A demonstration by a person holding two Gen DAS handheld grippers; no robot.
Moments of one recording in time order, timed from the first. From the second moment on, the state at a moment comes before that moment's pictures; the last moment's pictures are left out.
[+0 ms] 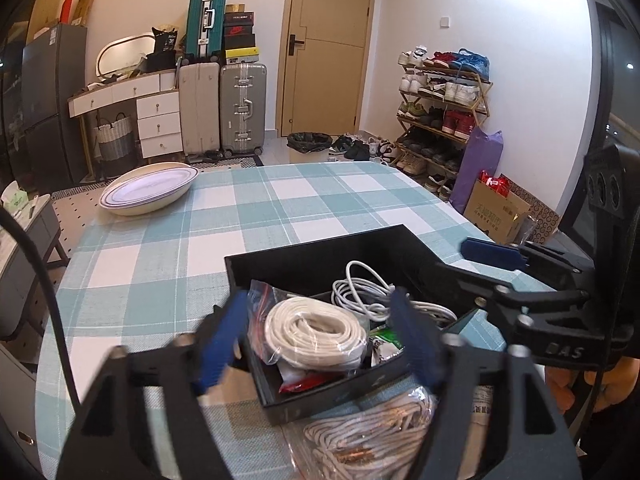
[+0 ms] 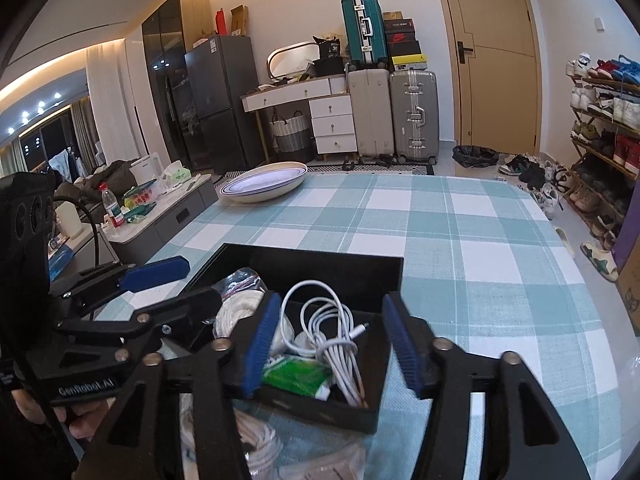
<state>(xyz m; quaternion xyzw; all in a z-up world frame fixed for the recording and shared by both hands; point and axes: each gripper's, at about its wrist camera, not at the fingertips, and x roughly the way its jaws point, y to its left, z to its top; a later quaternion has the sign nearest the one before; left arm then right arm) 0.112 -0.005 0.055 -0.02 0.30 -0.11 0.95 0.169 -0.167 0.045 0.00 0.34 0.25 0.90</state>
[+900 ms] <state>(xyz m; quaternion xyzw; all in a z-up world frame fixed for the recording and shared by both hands) 0.022 0.009 0.048 -0.01 0.30 -0.10 0.95 0.080 -0.213 0.041 -0.03 0.38 0.27 0.89</state>
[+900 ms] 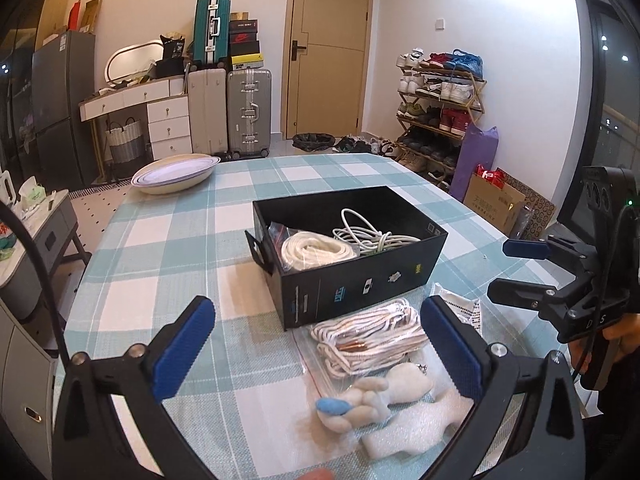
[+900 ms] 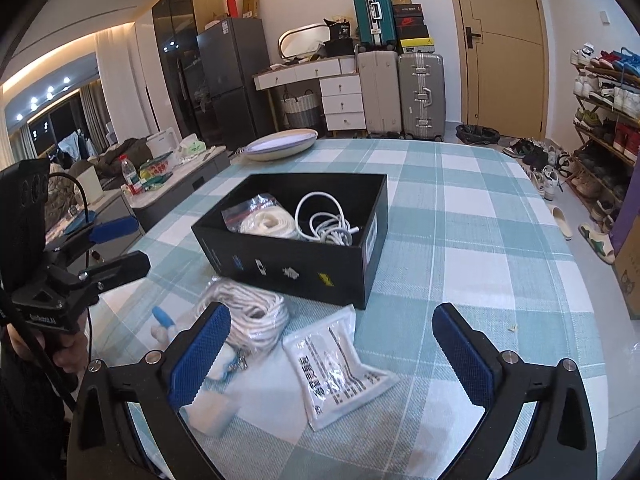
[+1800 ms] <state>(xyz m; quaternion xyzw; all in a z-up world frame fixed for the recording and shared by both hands) 0.018 -0.012 0.012 0.02 0.37 -0.13 0.92 0.075 -0.197 0.032 -0.07 0.40 0.29 0.87</state>
